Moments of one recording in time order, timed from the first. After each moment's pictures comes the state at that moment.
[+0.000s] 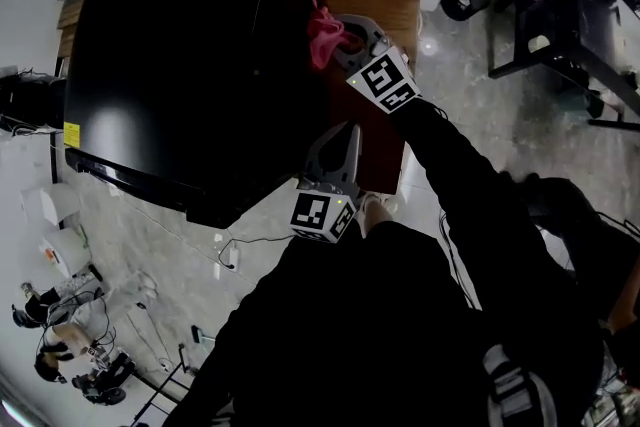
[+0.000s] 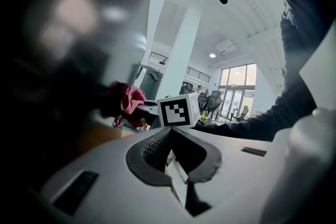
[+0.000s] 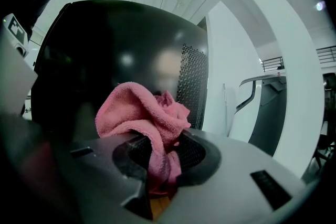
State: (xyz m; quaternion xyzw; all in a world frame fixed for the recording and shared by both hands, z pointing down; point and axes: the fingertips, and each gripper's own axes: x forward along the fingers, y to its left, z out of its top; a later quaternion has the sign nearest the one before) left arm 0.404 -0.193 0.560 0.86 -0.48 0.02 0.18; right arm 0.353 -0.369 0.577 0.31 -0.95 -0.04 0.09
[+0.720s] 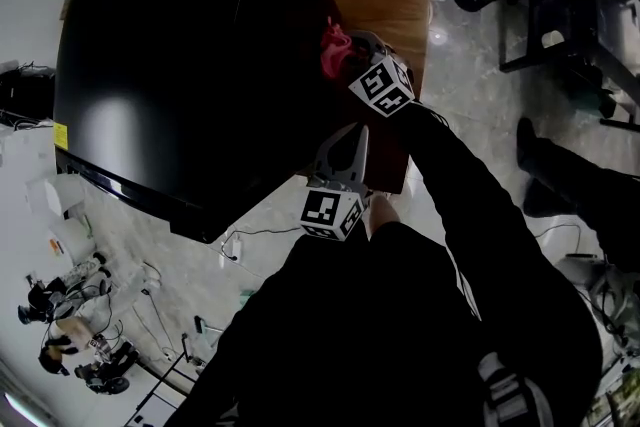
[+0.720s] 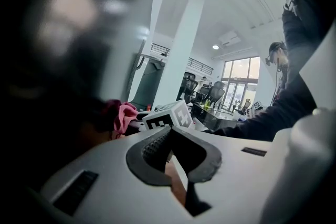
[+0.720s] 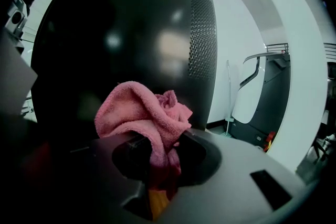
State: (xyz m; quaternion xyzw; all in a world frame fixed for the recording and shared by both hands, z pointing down) left arm 0.411 -0.193 0.622 0.85 -0.49 0.06 0.21; right arm 0.349 -0.361 0.710 0.30 -0.94 0.01 0.19
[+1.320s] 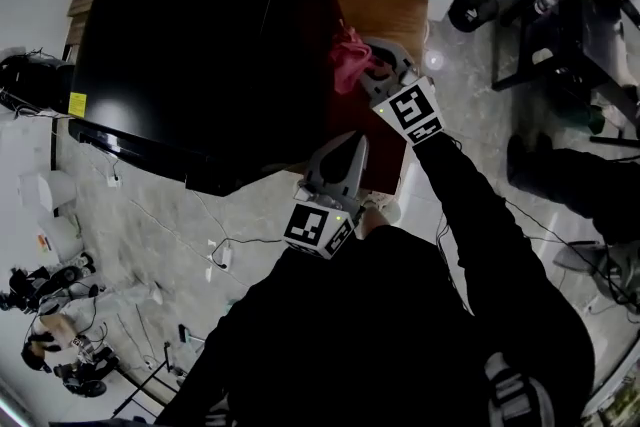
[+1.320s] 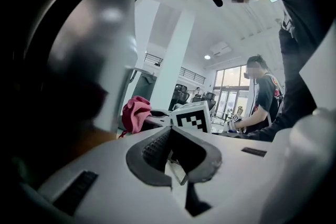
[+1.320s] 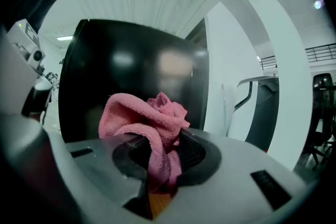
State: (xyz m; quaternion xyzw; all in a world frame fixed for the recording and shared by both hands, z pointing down) left arm 0.404 -0.151 0.529 0.87 -0.46 0.01 0.17; right arm 0.377 -0.298 0.561 0.31 -0.94 -0.03 0.10
